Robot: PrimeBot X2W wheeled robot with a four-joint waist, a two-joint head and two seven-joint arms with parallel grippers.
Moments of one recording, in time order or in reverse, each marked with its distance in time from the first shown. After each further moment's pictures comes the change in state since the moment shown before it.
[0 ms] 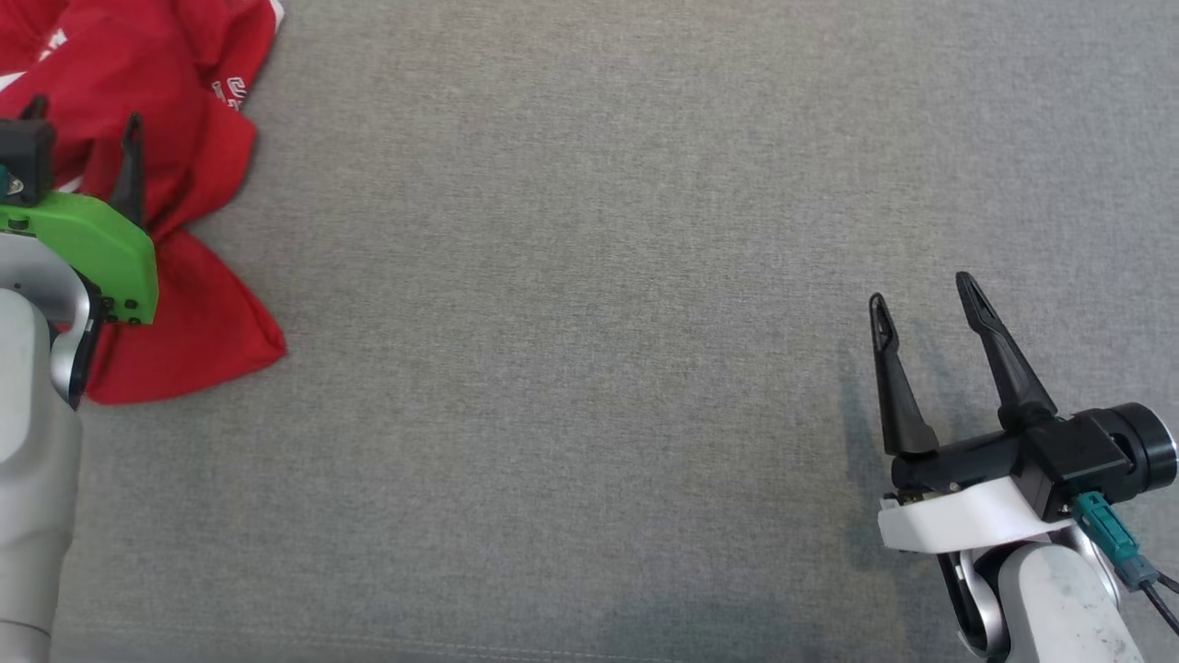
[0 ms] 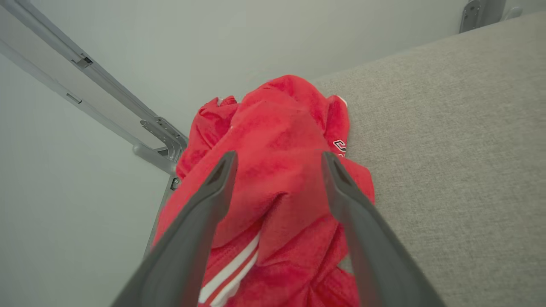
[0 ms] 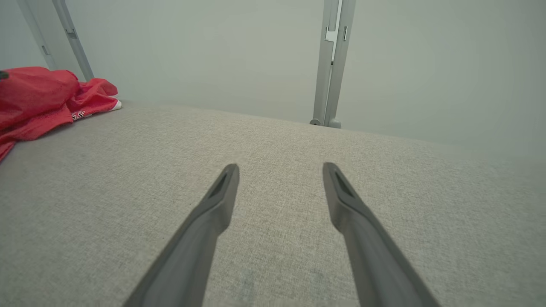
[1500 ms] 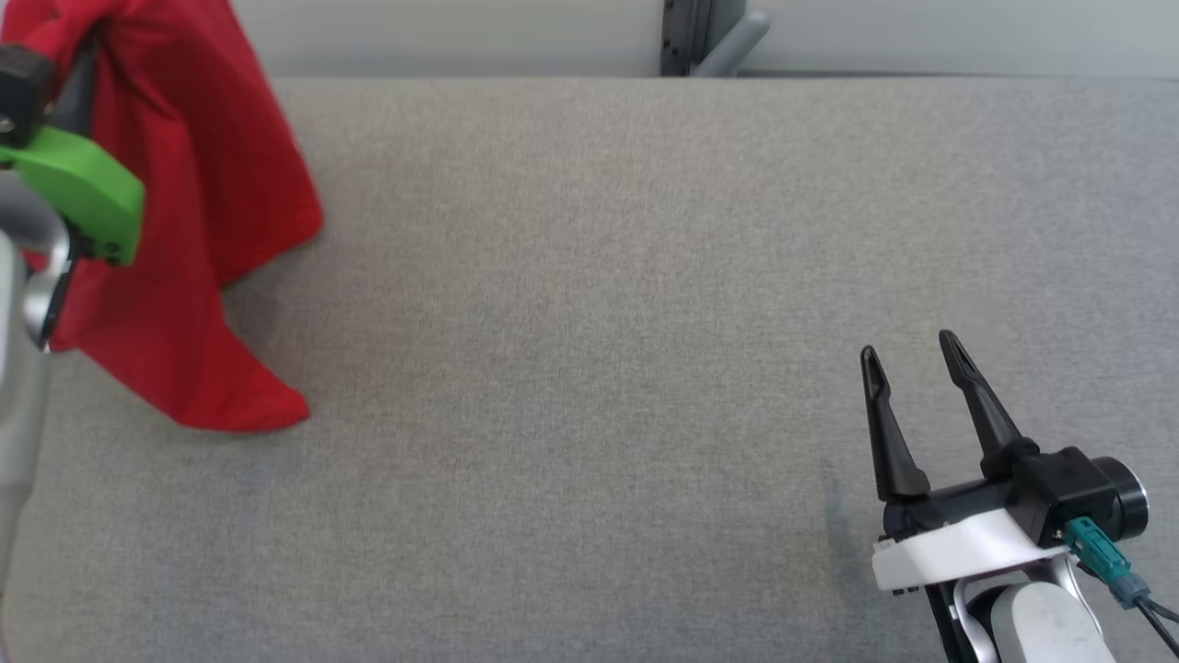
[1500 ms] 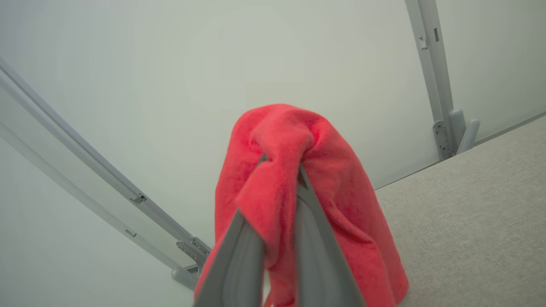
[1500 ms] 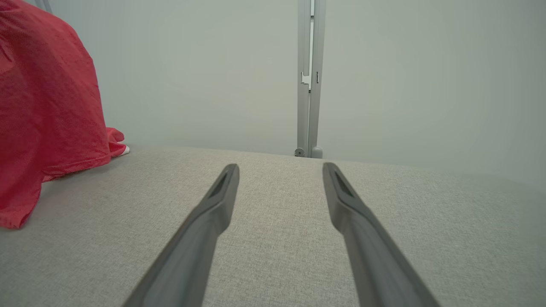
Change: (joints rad) left arm -0.126 0.082 -0.197 -0.018 -0.040 0.002 -0.080; right arm 0.052 0.000 0.013 0.067 0.104 0.000 0.000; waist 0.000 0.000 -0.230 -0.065
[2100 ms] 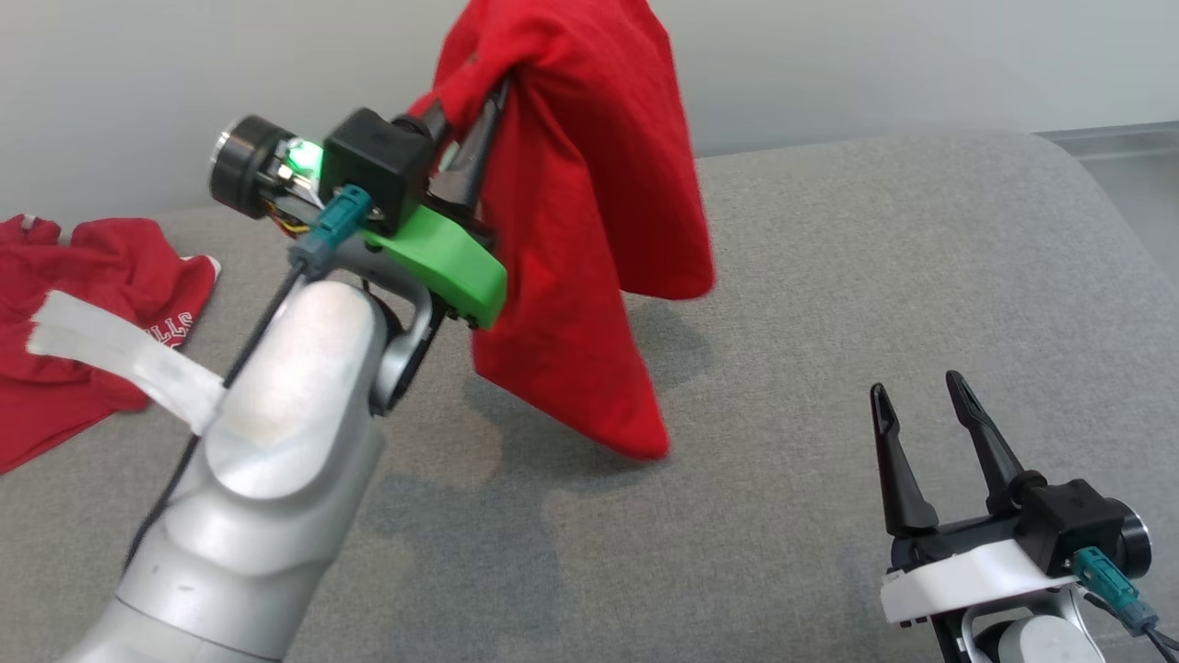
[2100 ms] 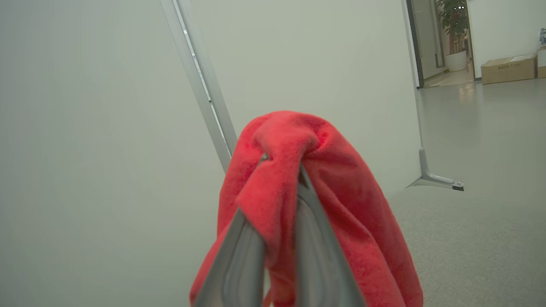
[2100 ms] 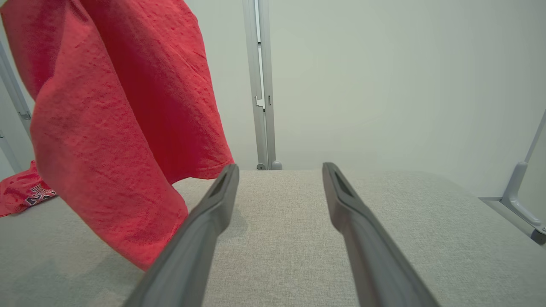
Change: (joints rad) left arm 0.151 -0.311 -0.120 -0.354 -0.105 0.049 0.023; right arm 0.064 0.000 -0.011 0.009 0.038 0.000 0.000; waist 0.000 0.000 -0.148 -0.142
